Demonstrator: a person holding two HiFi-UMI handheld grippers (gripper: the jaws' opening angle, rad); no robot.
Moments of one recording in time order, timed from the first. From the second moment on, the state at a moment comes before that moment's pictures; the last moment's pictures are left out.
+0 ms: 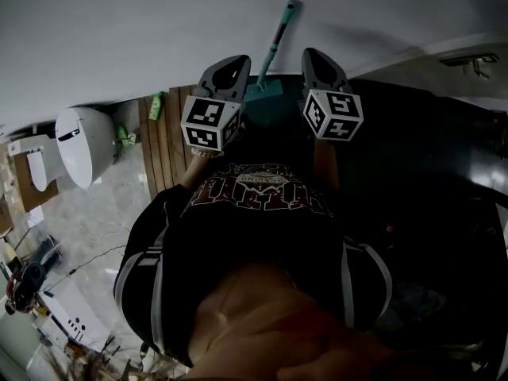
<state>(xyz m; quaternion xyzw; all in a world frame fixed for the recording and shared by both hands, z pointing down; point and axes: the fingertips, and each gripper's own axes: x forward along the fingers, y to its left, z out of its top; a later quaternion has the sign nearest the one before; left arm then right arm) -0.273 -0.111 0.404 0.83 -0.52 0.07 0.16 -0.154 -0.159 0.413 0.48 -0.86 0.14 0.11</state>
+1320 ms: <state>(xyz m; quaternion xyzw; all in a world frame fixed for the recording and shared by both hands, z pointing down) -0.330 -0.170 0.421 0.82 -0.53 0.09 0.17 -0.209 -0.285 0.507 0.50 -0.83 0.17 0.19</state>
